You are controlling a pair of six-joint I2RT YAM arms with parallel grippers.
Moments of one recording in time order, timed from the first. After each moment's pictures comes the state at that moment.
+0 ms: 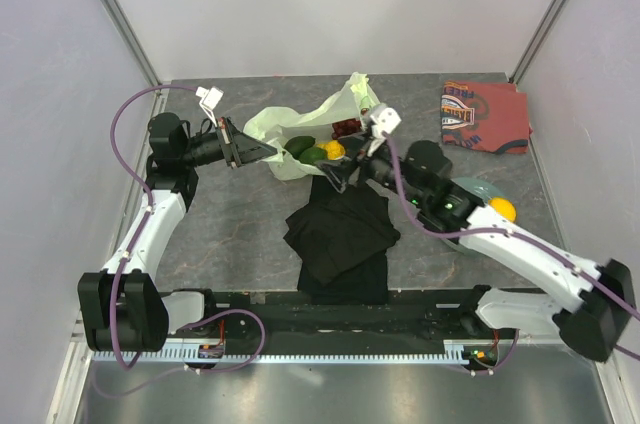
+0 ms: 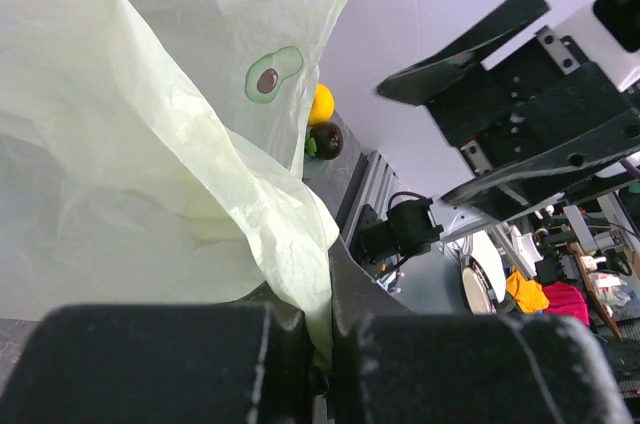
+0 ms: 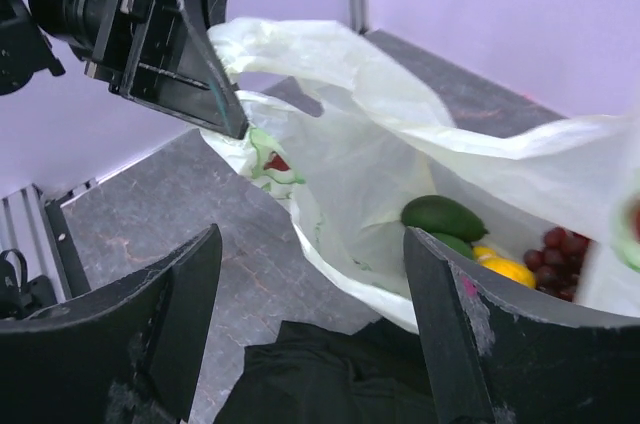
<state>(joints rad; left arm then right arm) -0.01 1.20 0.86 0.28 1.18 -0.74 0.81 1.20 0.97 0.22 -0.12 0.12</state>
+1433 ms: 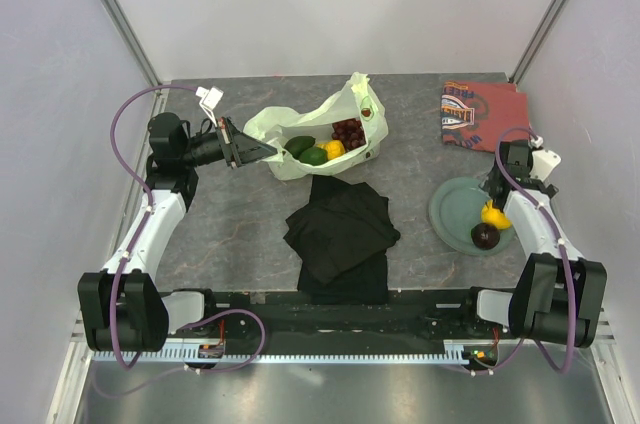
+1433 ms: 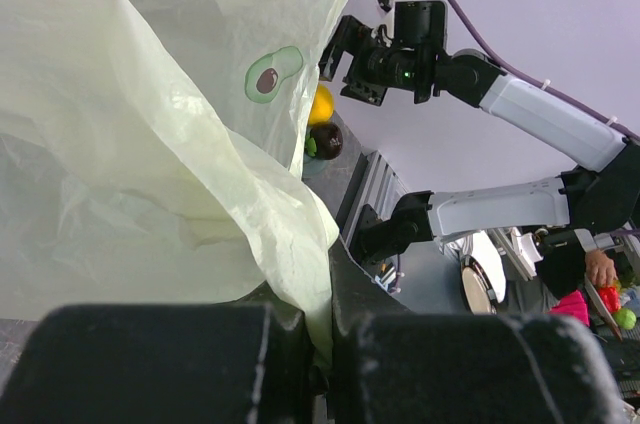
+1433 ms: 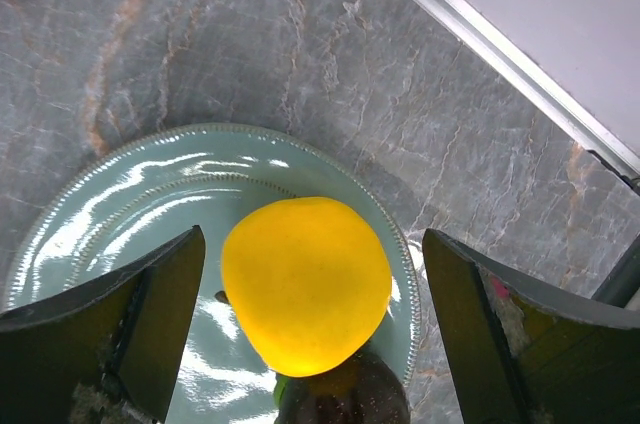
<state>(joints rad) -0.01 1.20 0.86 0.28 1.18 -0.74 -0.18 1.25 0.78 -0.46 0.56 0.52</state>
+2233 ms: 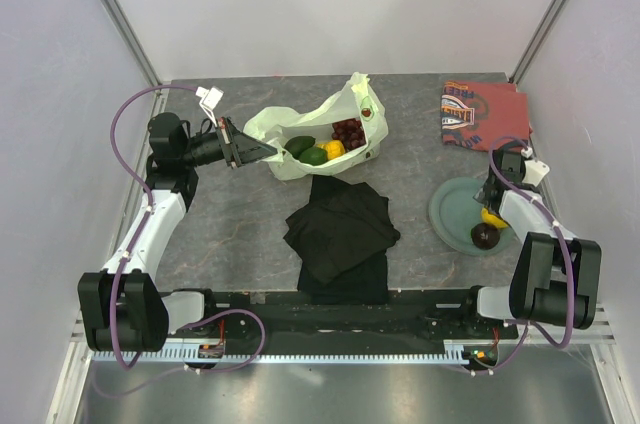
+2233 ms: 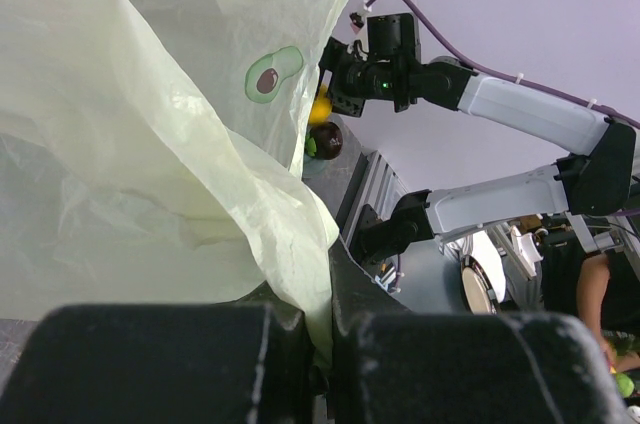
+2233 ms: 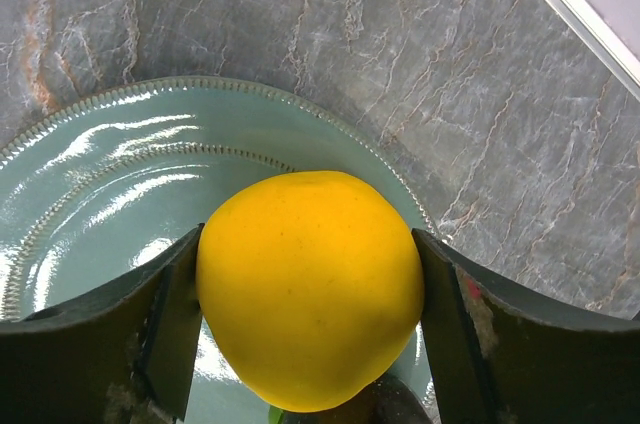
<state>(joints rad) -0.01 1.20 0.86 0.28 1.18 -0.74 -0.19 1.35 0.71 -0.38 0.49 0.53</state>
